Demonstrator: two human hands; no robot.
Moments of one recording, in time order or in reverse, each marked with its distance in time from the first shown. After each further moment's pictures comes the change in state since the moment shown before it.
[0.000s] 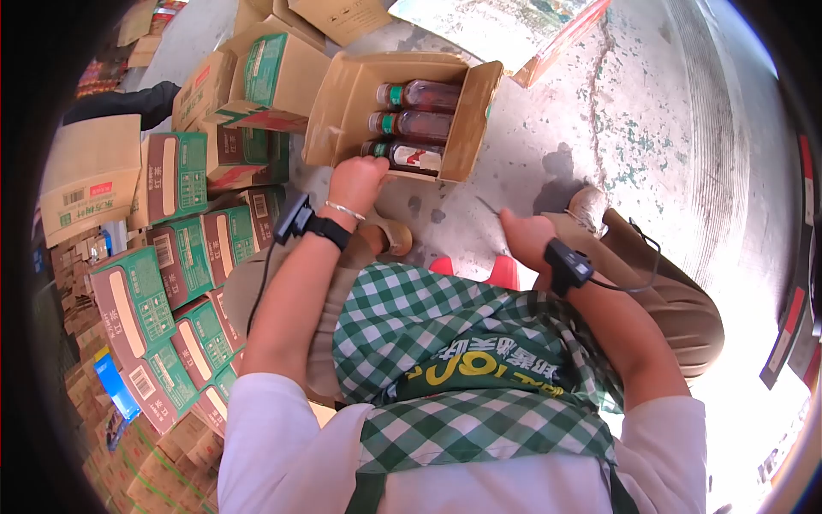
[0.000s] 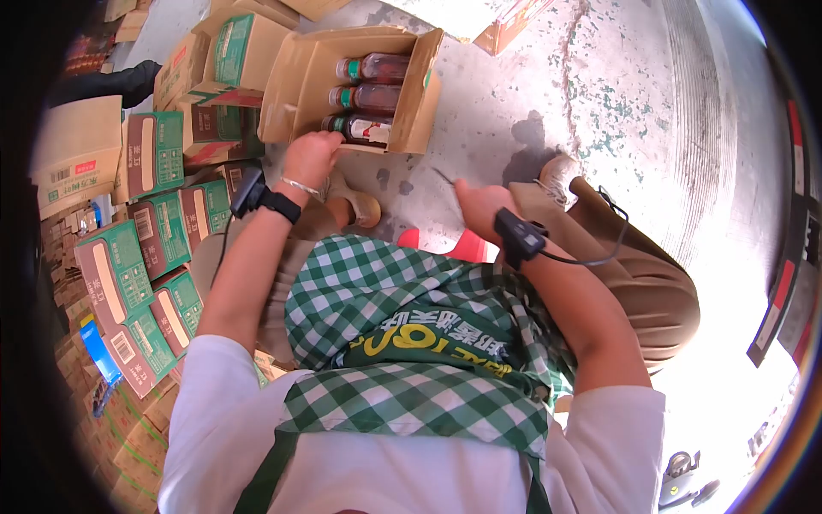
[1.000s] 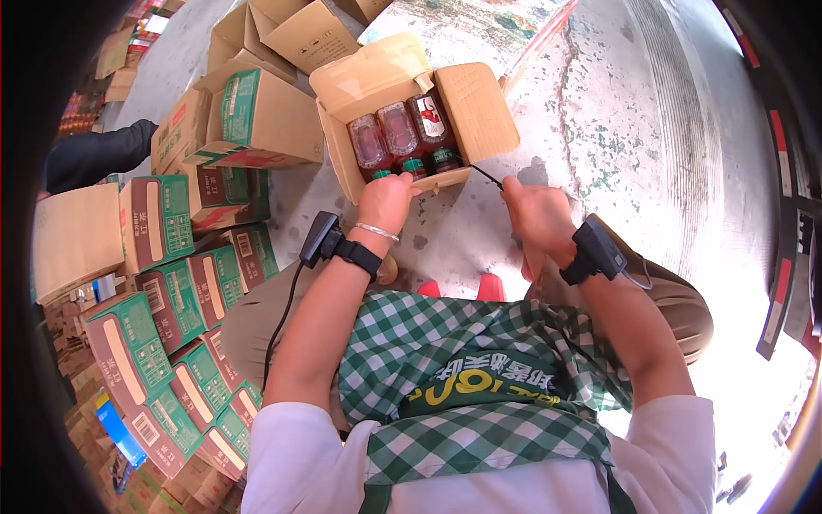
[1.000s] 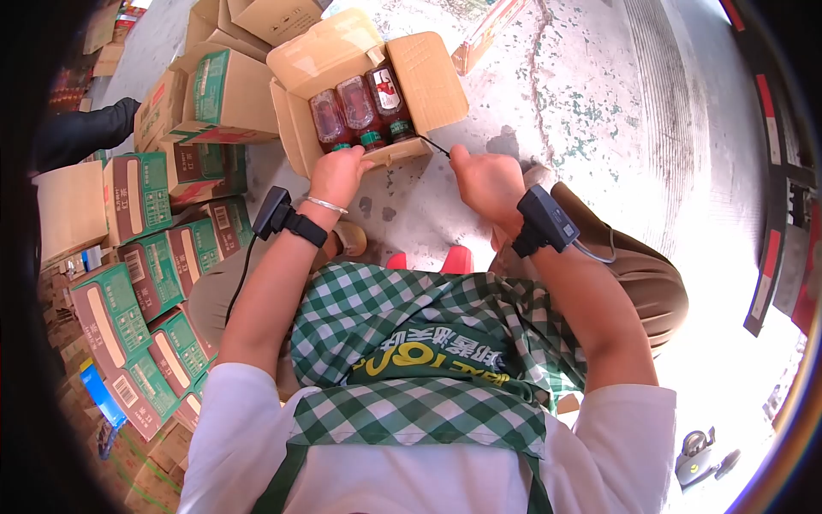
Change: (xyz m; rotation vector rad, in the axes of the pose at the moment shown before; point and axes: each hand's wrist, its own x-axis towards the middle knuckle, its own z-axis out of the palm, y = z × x) left_hand 0.047 0.055 0.012 -0.188 -0.025 -0.120; right_hand 0.006 0.013 -0.078 0.004 0.449 -0.092
